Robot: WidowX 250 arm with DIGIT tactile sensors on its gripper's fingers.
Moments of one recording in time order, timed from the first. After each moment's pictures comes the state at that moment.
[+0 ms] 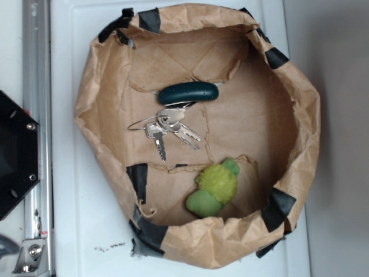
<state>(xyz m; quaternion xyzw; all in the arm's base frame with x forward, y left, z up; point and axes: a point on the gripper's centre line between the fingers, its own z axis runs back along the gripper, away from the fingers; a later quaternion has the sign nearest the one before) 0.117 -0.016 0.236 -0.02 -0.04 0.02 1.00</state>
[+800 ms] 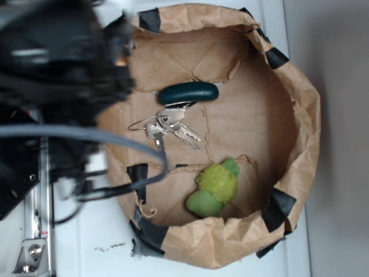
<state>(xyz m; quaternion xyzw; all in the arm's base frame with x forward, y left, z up) 0.190 0.018 0.190 0.02 -0.01 0.05 1.00</state>
